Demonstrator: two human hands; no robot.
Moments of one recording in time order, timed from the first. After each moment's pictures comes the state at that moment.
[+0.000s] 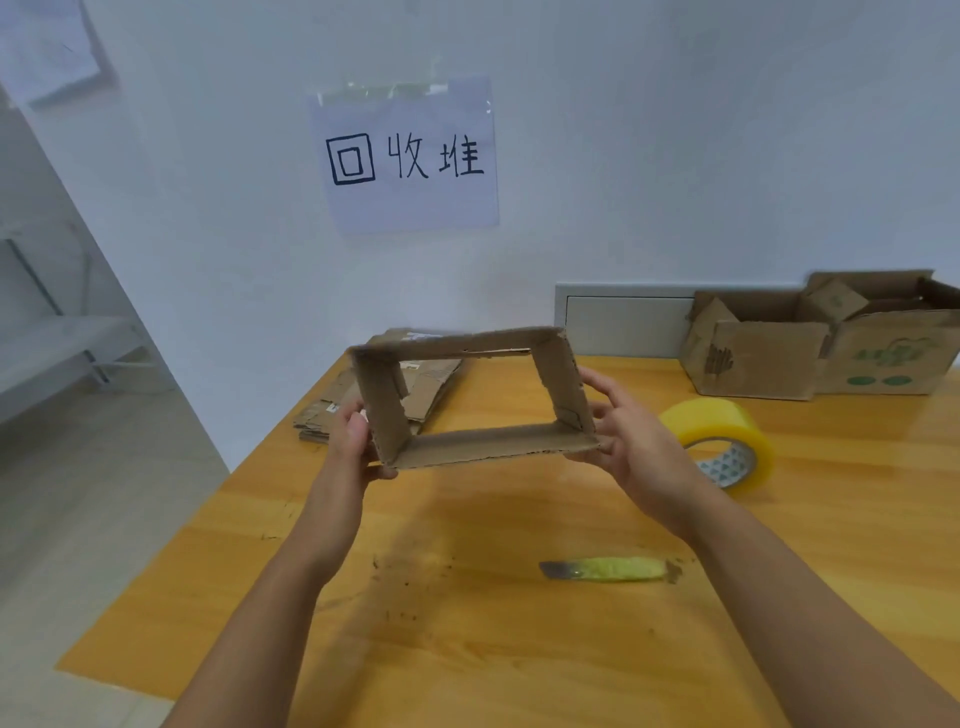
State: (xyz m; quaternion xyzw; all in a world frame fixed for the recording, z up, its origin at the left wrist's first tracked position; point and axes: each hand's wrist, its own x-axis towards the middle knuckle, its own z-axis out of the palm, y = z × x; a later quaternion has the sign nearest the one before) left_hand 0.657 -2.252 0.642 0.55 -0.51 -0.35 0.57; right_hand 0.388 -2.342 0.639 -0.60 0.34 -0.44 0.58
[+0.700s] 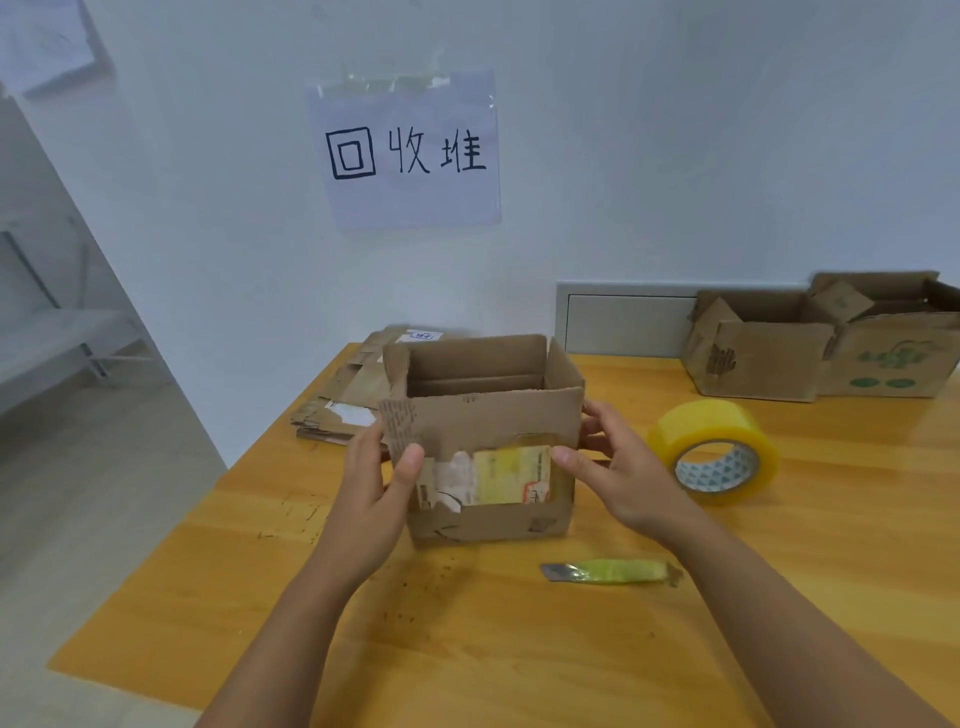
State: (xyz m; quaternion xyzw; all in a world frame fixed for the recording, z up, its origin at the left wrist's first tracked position) left_hand 0.650 -2.251 0.610 0.63 -0.57 -0.22 0.48; right_hand 0.391 -2.338 0.616 -0.72 0.38 -0.39 0.43
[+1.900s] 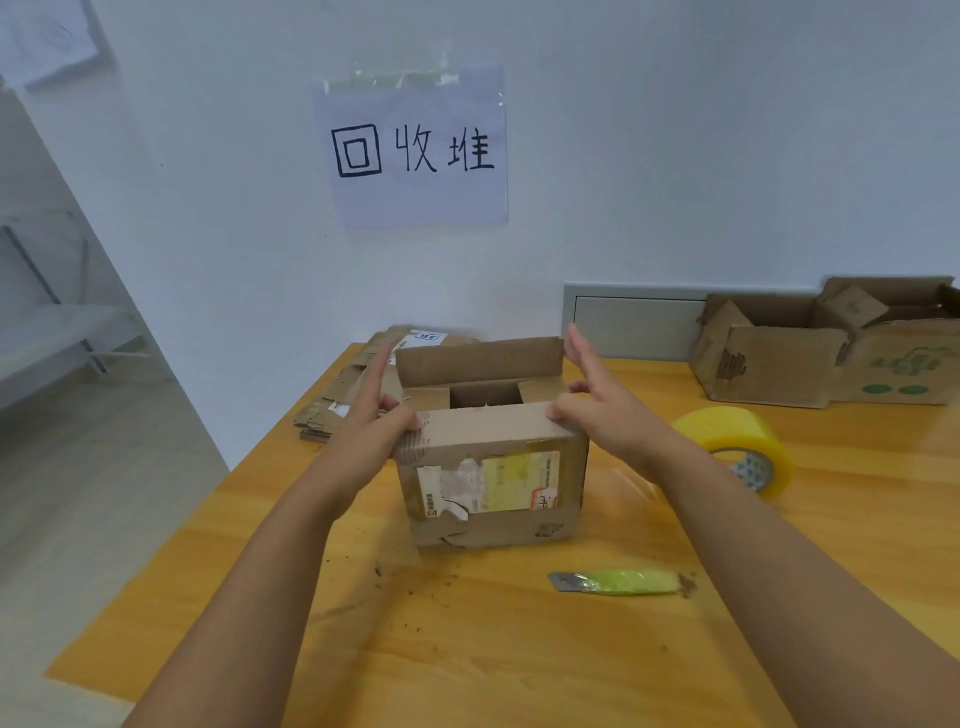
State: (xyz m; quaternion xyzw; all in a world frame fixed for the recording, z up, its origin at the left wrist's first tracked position) left_hand 0.665 -2.290 0.670 0.61 -0.53 -0.34 0.48; right_hand 0.418 -2.375 0.665 -0.73 0.42 -0.32 0.44
